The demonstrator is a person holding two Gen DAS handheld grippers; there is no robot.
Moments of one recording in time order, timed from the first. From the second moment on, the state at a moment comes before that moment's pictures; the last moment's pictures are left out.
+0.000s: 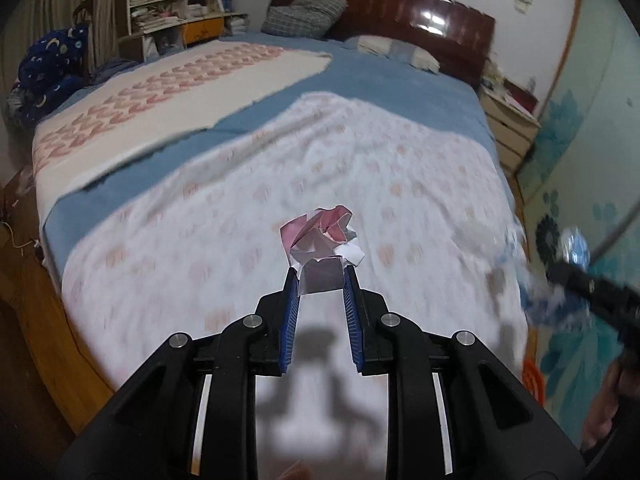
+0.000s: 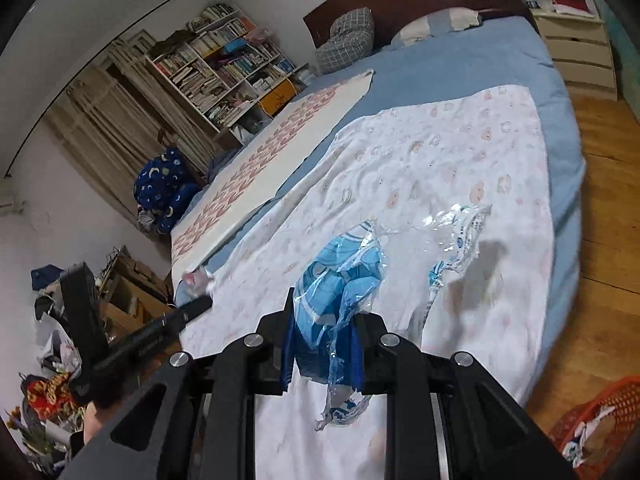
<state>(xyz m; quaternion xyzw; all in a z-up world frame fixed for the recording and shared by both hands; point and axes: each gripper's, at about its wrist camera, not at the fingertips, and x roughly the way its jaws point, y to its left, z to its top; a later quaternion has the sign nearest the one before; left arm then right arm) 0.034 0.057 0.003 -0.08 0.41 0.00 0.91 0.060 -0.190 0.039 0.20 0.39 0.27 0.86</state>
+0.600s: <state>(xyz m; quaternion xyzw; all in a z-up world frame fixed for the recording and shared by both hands) 0.001 -0.016 0.010 -0.05 0.40 -0.09 0.91 -0.058 -0.274 0.076 0.16 0.34 0.22 0.90</state>
